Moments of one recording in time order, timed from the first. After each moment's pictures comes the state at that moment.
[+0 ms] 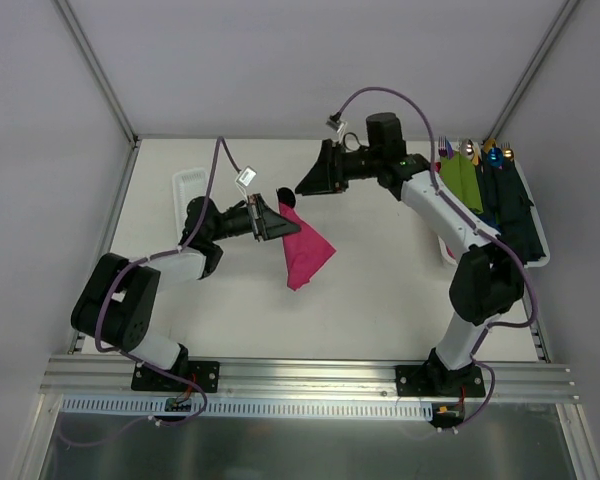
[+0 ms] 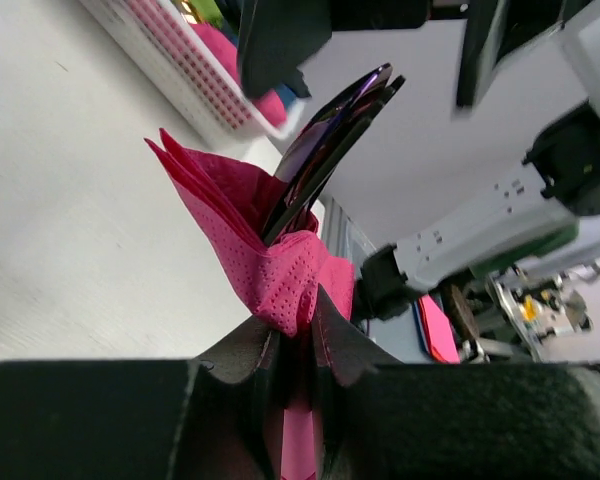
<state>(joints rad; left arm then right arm) -0.36 1.53 0.63 1.06 0.96 -1.02 0.47 1.77 1.57 -0.35 -1.00 0.52</state>
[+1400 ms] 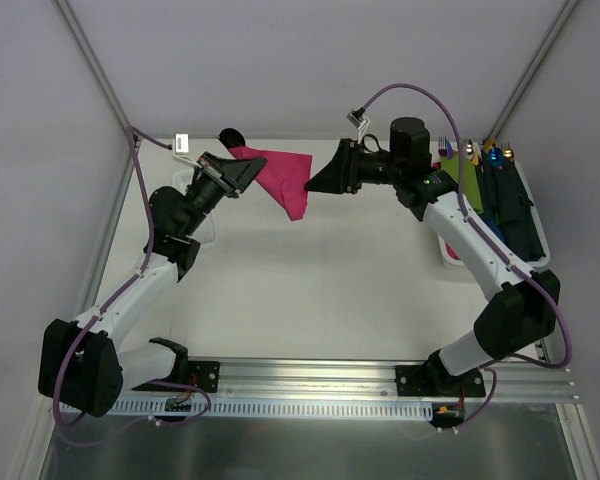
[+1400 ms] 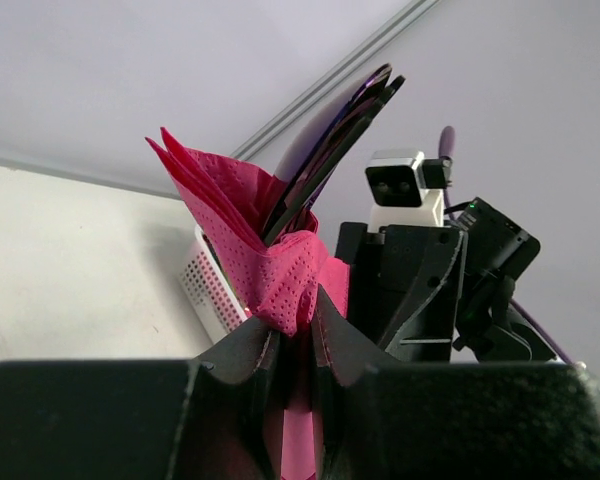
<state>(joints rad) -0.32 1.16 0.76 0.73 0.33 -1.05 0.45 1.53 1.43 -0.19 -0.89 0.60</state>
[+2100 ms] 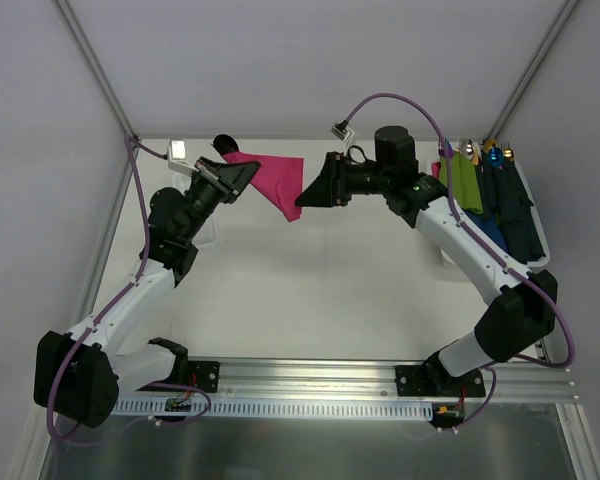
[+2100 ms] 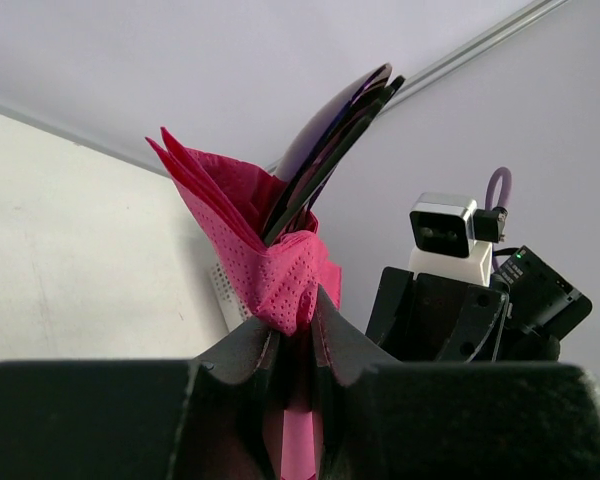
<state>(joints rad) -0.33 1.10 0.75 0.55 0.20 -1.06 0.53 1.52 1.41 -0.24 -0.87 0.58</state>
